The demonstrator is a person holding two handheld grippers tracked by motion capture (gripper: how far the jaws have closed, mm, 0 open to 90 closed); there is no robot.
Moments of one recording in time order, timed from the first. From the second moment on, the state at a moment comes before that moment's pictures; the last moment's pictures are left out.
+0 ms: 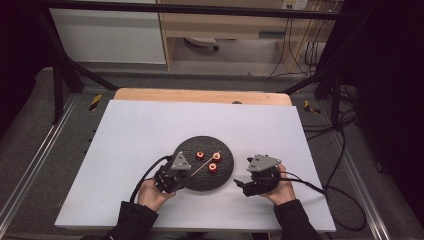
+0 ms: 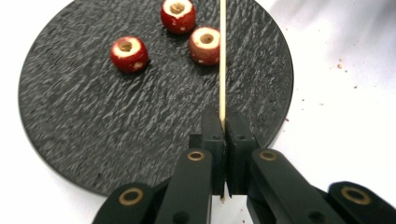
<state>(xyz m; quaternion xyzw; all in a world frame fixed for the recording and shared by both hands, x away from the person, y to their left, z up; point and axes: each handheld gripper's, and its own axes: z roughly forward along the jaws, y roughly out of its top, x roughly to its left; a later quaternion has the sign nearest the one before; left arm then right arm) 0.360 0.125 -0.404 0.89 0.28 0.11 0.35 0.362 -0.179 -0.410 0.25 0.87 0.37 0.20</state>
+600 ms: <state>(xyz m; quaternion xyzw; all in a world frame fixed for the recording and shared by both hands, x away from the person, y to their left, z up) 0.347 0.159 -0.408 0.86 0.30 0.12 0.39 0.387 -0.146 -0.394 0.31 0.87 0.36 0.14</state>
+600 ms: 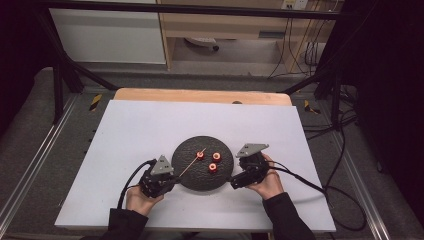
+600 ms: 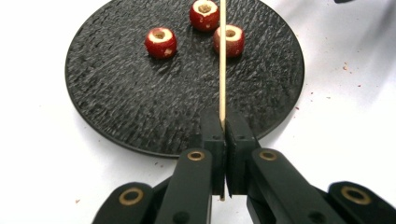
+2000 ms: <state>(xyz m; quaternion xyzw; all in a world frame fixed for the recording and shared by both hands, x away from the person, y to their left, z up) 0.349 0.165 -0.417 0.86 0.31 0.12 0.40 0.471 -0.093 -0.410 0.31 0.91 0.28 0.07</state>
